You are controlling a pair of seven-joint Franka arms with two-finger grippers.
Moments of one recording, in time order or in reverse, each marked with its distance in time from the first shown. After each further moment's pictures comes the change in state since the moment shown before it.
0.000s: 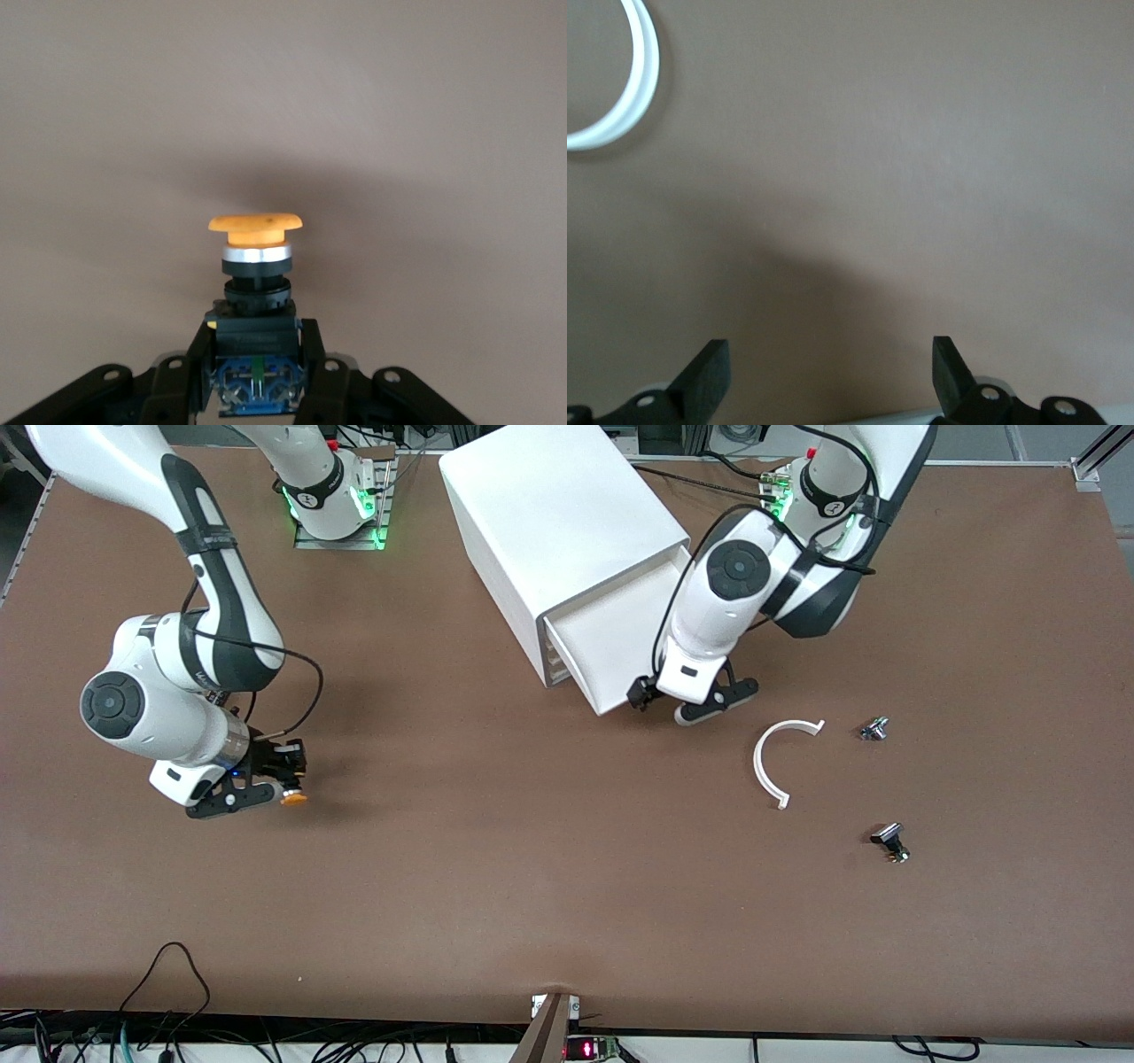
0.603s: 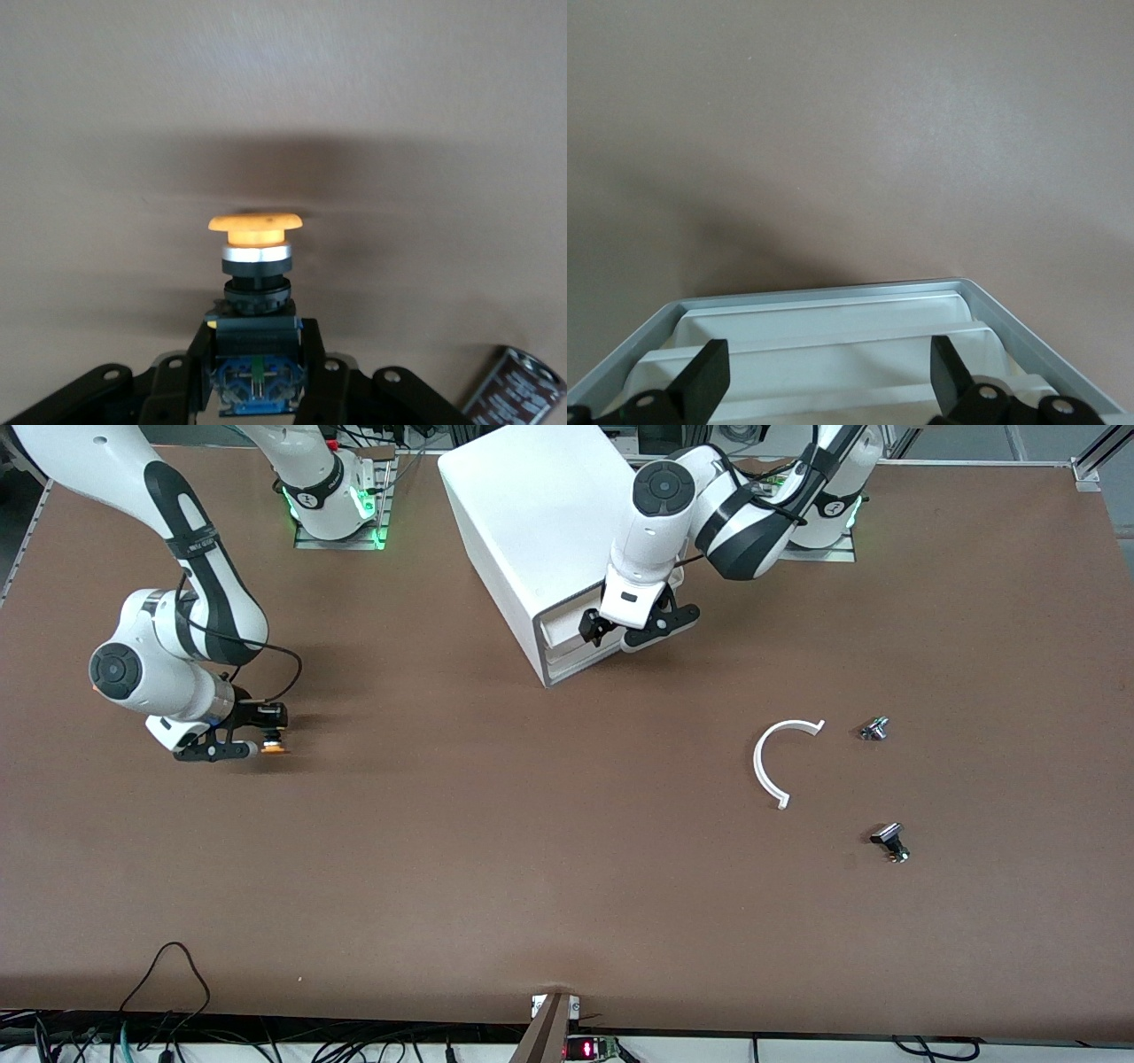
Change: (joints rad) left arm 0.000 -0.064 -0.195 -0.087 0.000 -0.001 -0.254; right arm -0.128 -0.085 0.000 -0.379 -0.067 0.241 0.015
